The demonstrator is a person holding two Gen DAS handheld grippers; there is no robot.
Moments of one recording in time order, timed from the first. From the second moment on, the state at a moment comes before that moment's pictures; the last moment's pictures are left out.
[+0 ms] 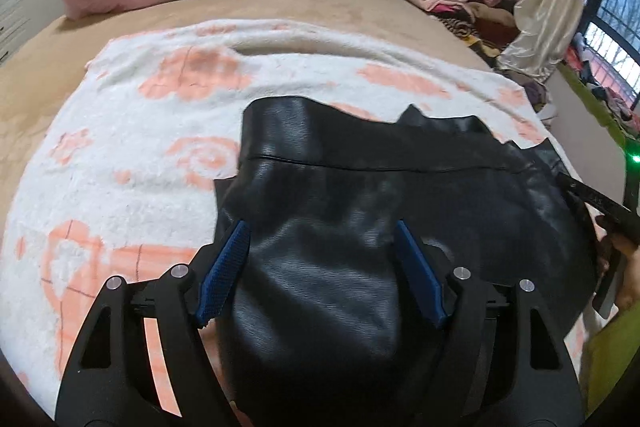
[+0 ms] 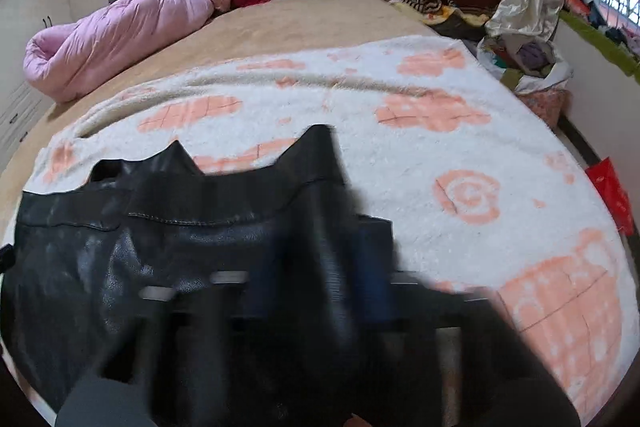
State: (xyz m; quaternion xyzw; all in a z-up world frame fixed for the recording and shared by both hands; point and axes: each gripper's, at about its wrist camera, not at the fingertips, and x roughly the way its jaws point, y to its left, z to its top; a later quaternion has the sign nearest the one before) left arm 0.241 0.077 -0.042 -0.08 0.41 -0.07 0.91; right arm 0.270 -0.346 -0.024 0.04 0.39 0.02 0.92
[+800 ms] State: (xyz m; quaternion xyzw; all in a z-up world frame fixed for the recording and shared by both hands) left arm 0.237 0.076 -0.047 -0.07 0.42 -0.06 0.90; right arm 0.266 -0.381 -0.038 0.12 0.42 -0.03 0.90
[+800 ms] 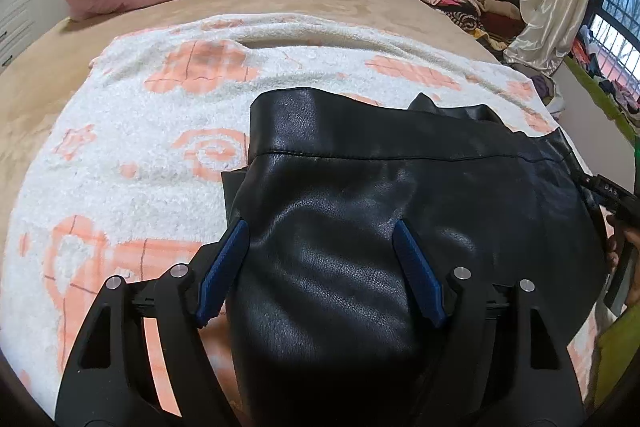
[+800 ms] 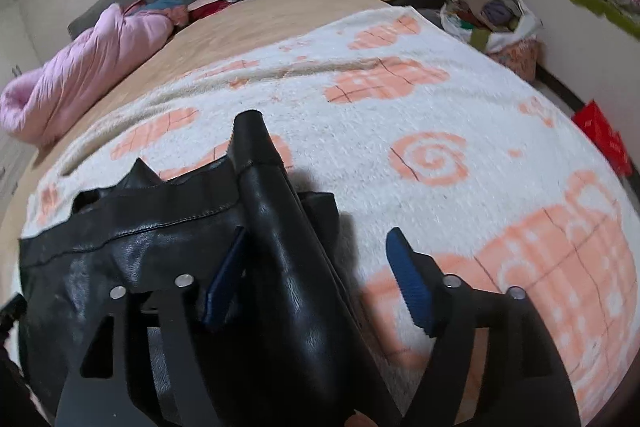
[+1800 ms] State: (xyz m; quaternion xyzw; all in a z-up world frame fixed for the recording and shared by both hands) left arm 0.206 0.112 -0.038 -0.14 0.43 -0.05 0.89; right arm 0.137 -0.180 -0.011 -0.01 0.43 0.21 0.88
